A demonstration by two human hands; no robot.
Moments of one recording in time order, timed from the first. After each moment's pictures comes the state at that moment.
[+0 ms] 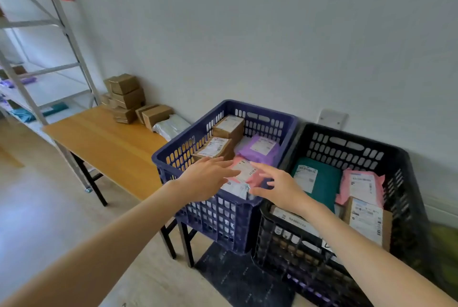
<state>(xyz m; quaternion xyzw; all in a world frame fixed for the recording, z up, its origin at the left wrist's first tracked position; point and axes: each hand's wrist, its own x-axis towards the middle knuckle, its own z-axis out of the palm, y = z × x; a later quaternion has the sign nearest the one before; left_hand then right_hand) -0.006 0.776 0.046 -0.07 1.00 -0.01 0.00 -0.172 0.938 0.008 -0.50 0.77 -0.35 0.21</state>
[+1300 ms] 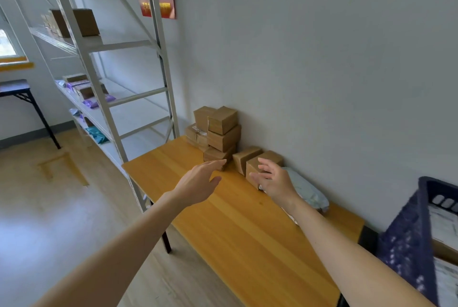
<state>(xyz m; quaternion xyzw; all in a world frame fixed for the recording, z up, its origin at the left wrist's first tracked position) 0.155 0.174 0.020 -0.32 0.92 0.19 -0.16 -0.036 0.290 -0.003 -0.42 0.70 -0.51 0.26</state>
